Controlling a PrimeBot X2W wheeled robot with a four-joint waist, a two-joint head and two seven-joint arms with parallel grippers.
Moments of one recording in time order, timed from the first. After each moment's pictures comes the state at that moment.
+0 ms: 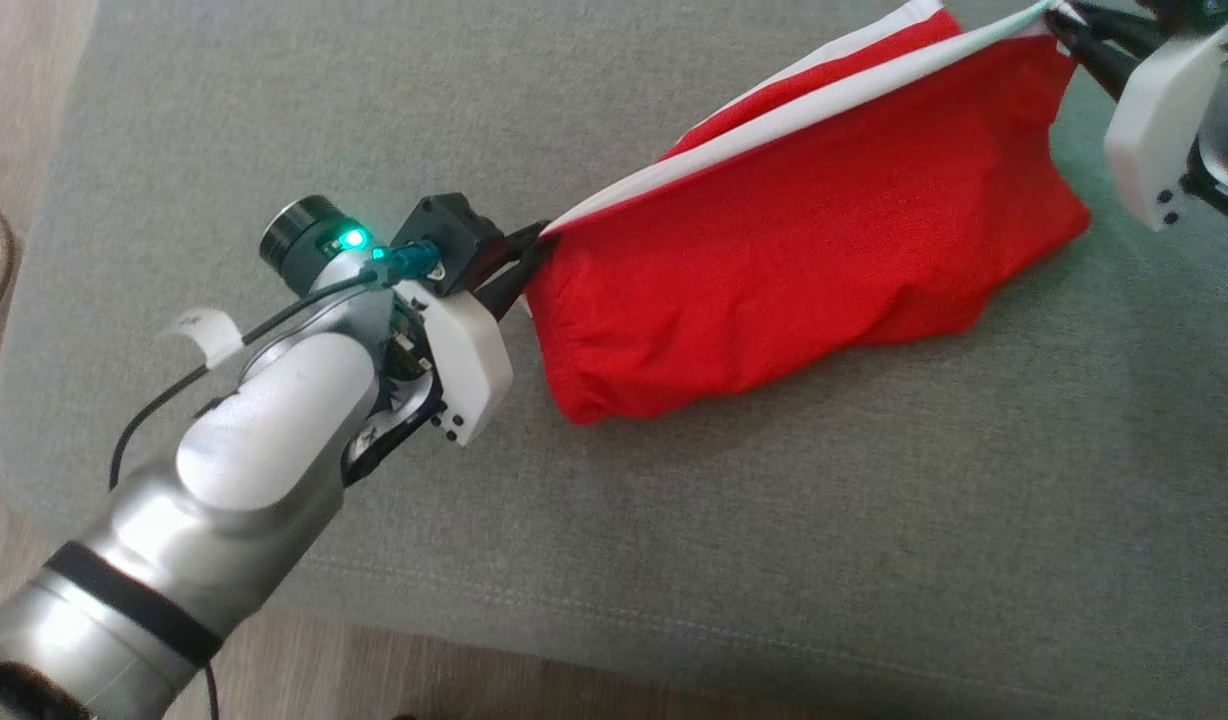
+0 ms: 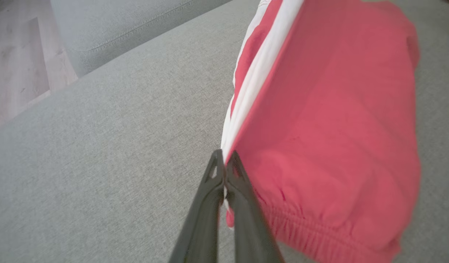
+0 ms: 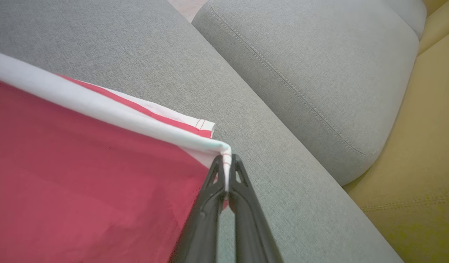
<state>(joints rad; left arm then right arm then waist) -0.83 0.35 -1.00 0.48 -0.50 -0.09 -0.02 -1.25 -0.73 1.29 0.62 0.74 0.12 0.15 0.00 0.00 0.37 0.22</state>
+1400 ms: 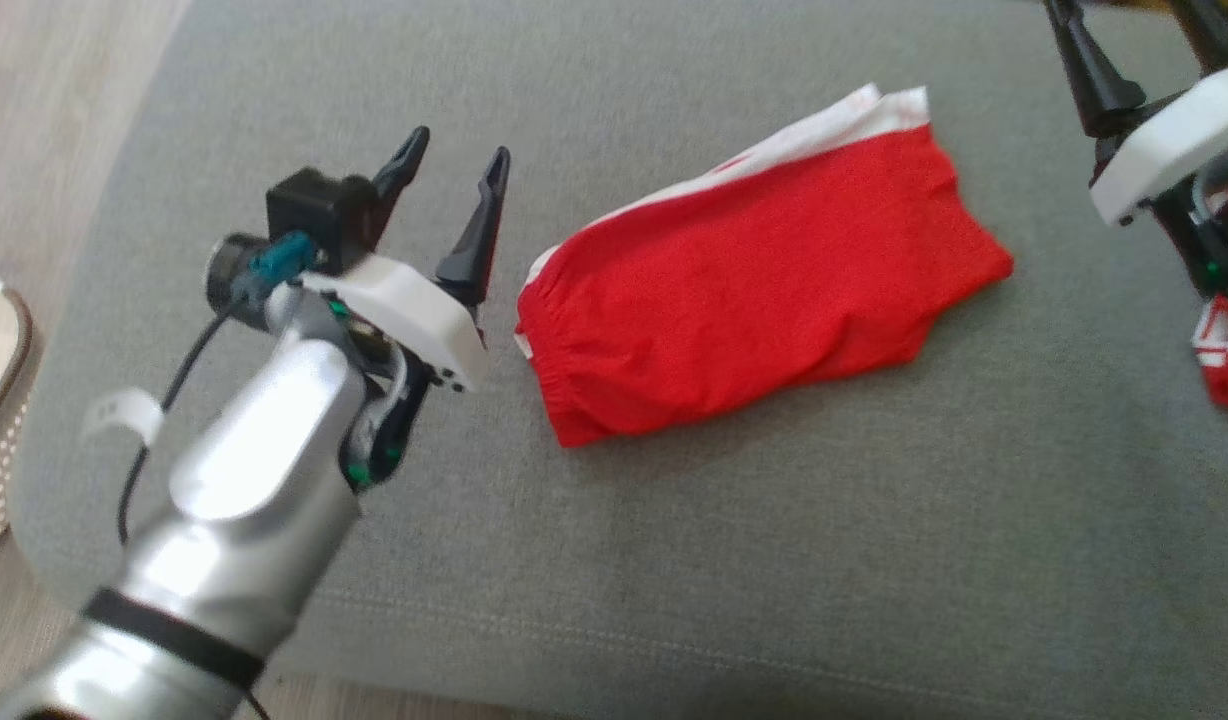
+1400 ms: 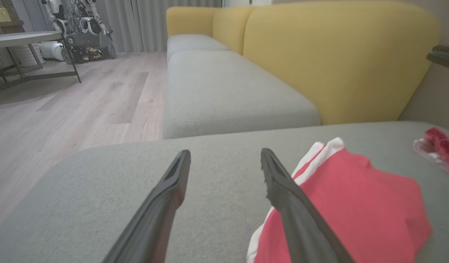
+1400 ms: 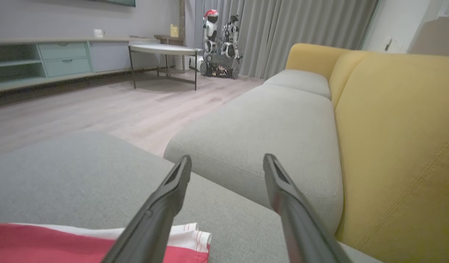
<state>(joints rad) -0.75 0.26 -0.79 0.54 -0.64 0.08 -0.25 -1.07 -0.56 0.97 0.85 0.82 0.12 -0.25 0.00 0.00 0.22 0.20</state>
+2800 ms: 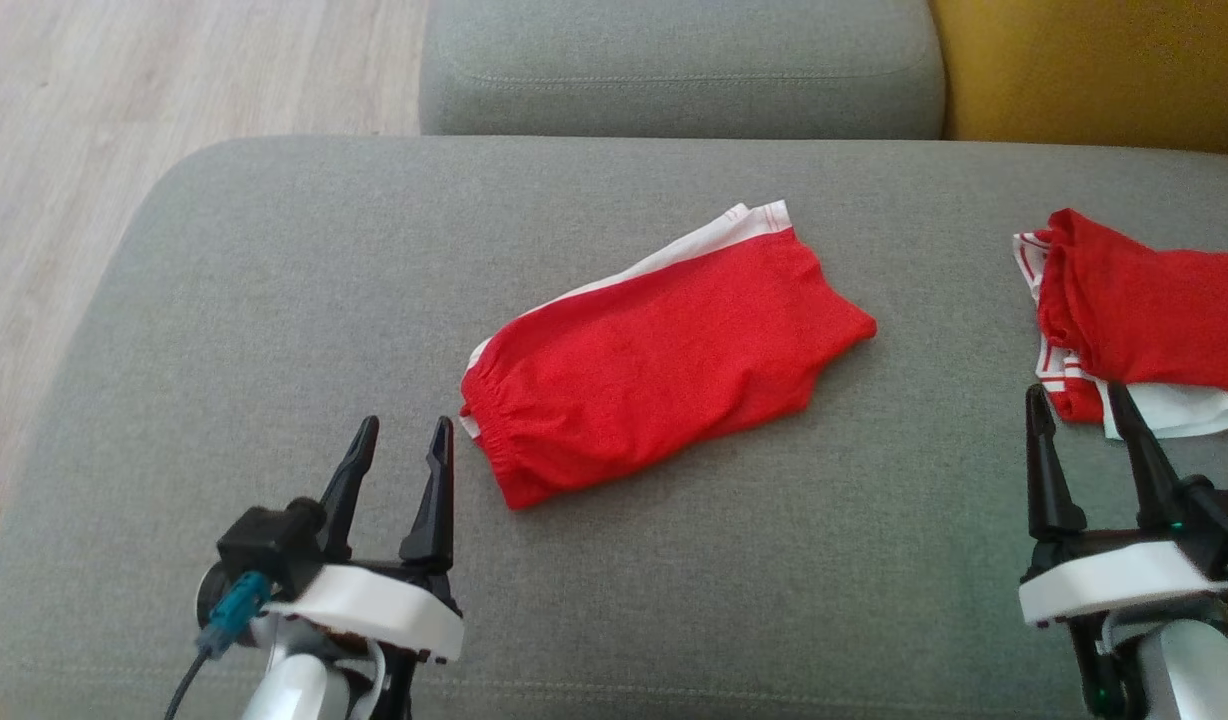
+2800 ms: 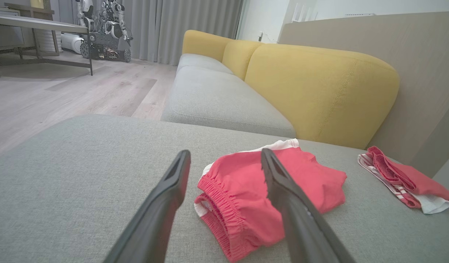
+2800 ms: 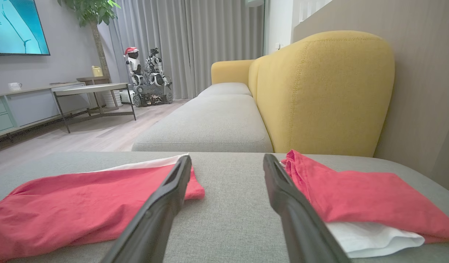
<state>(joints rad) -0.04 0.05 -0.26 0.19 -0.29 -0.01 -0.25 -0.04 -0.16 -0.02 0.26 0.18 0.12 -0.25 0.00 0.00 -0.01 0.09</state>
